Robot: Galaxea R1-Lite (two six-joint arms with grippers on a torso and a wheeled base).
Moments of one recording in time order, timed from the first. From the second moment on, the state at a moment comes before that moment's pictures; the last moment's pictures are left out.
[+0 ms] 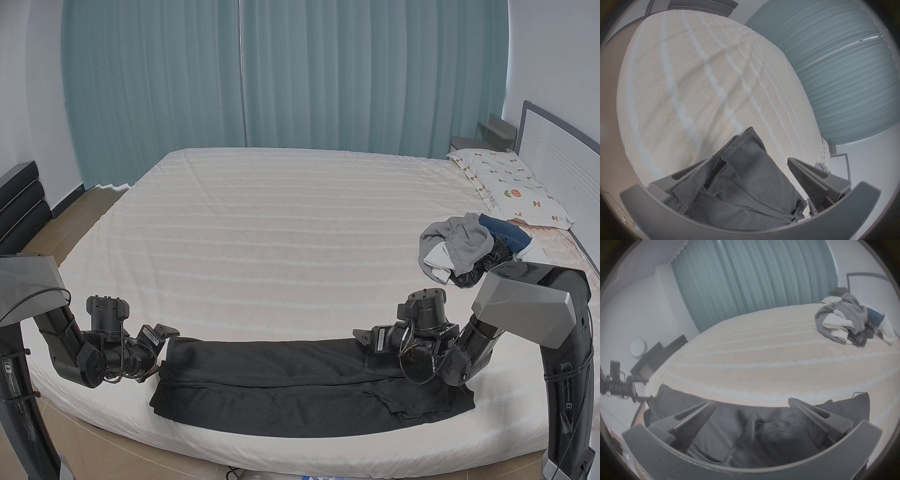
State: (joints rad) left arm 0.01 2.16 -0.54 -0.88 -0.20 -0.98; right arm 0.42 2.44 -0.94 -0.98 -0.03 0.31
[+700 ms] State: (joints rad) left arm 0.01 2.16 -0.54 -0.88 -0.20 -0.98; right arm 0.20 2.35 -0.77 -0.99 0.17 0.45
